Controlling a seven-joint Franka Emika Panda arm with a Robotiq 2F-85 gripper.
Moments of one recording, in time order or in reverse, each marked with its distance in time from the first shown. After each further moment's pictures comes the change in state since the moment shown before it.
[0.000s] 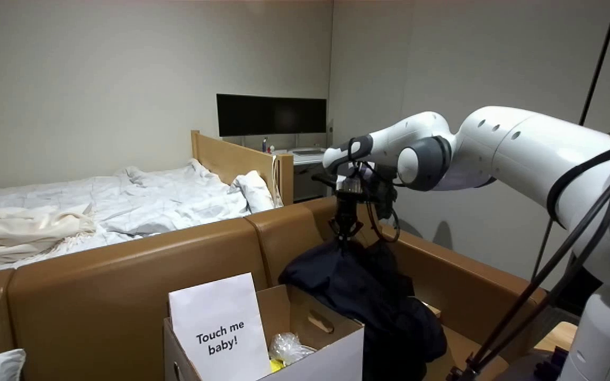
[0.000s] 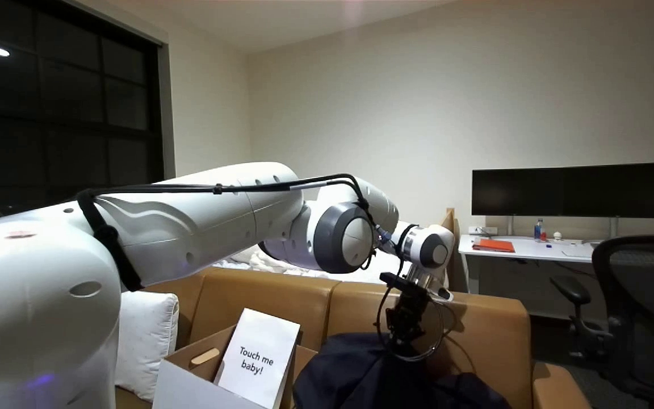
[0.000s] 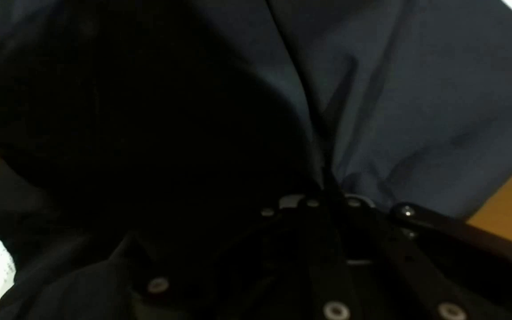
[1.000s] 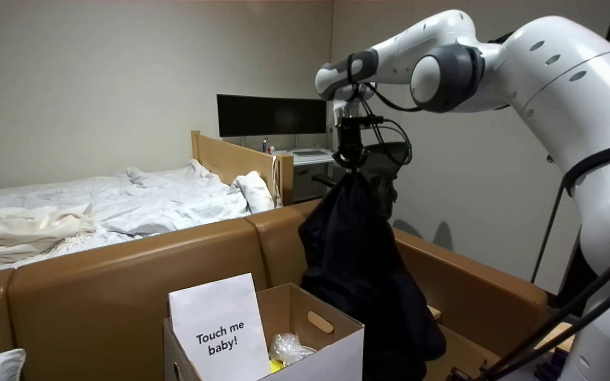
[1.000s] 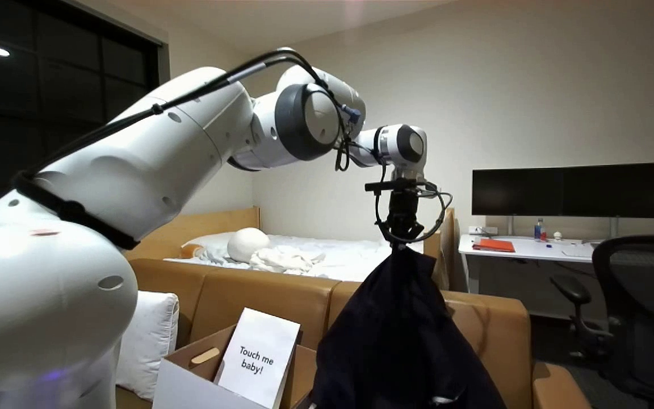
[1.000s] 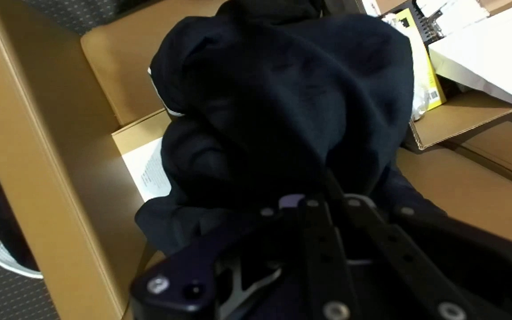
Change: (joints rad) arm 0.113 -0.520 -0.090 -0.269 -0.163 -0.141 -0.051
